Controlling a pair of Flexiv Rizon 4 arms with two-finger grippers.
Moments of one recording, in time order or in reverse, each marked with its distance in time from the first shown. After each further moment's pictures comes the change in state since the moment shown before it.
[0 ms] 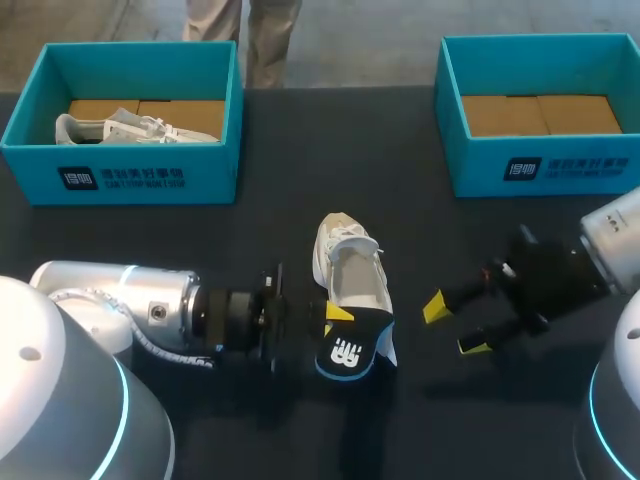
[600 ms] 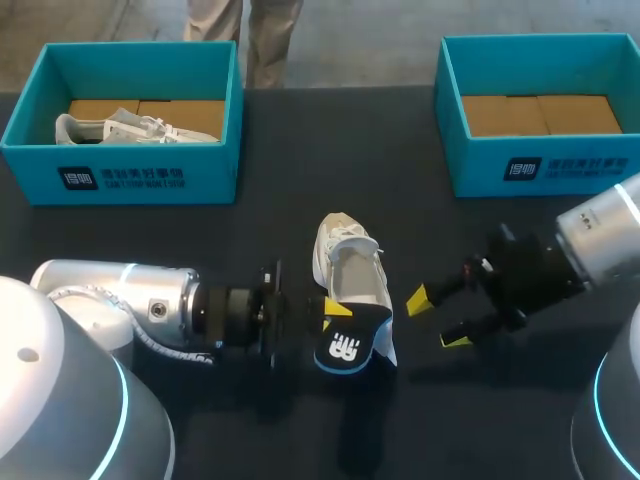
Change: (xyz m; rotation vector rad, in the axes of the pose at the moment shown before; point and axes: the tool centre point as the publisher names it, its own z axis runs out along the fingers) left arm -0.005 0.008 -0.002 -0.003 -0.010 0.007; right arm -0.007 0.024 0.022 0.005 0.015 0.011
